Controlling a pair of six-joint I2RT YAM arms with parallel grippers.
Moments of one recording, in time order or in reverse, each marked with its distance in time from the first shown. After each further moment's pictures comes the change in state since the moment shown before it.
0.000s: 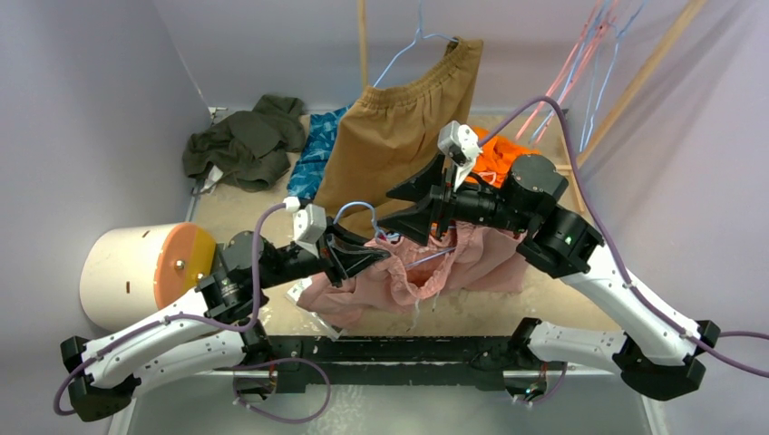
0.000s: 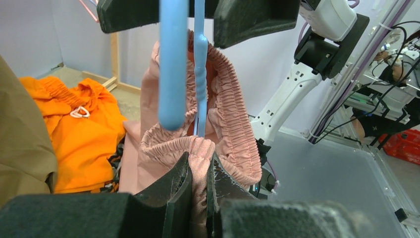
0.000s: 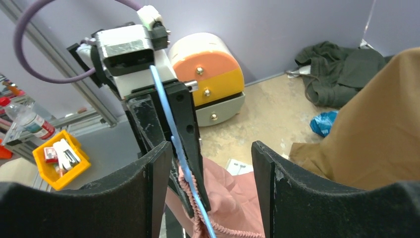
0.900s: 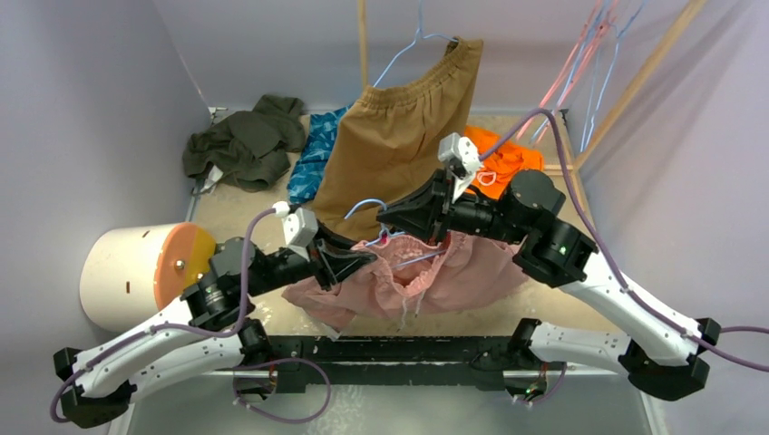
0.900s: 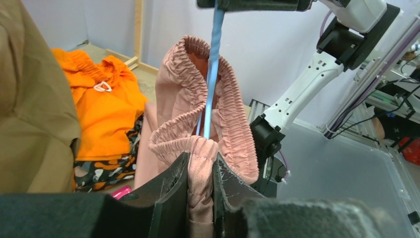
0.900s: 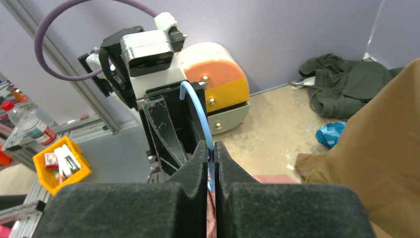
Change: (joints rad) left arm 0.000 -0.077 -0.008 -0.149 -0.073 0.009; right arm 0.060 -0.028 -0.087 0.122 0.039 0.009
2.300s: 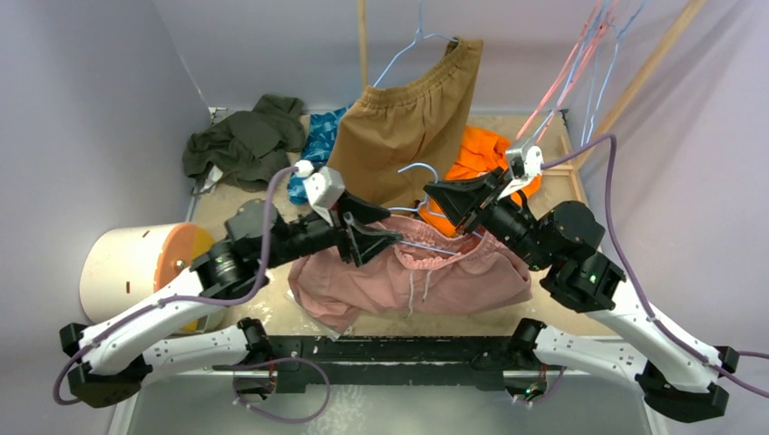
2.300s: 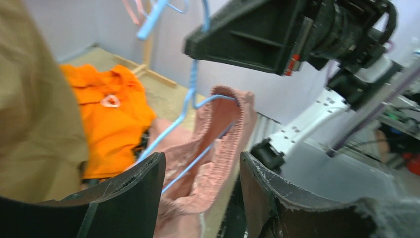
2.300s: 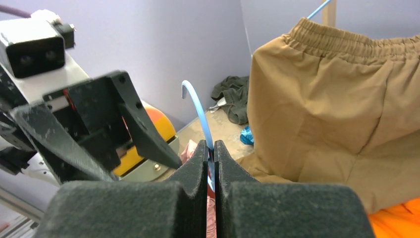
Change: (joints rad) left arm 0.000 0.219 0.349 -0.187 -0.101 0.019; right arm -0.002 -0.223 -0.164 0.039 0.494 0.039
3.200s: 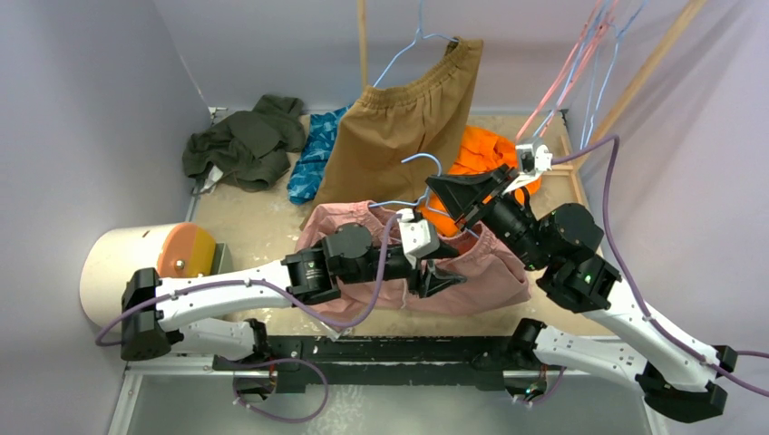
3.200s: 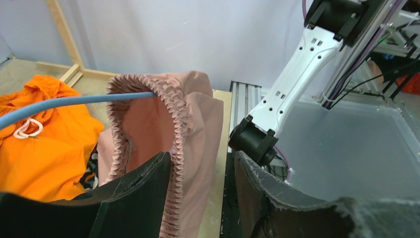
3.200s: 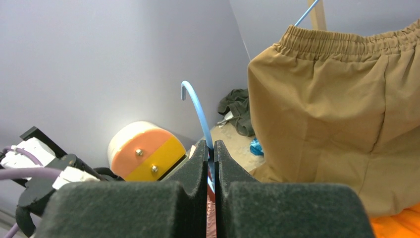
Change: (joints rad) left arm -0.230 0.366 -0.089 0.410 0.068 0.154; right arm 0.000 -0.010 -0.040 0.082 0.087 0.120
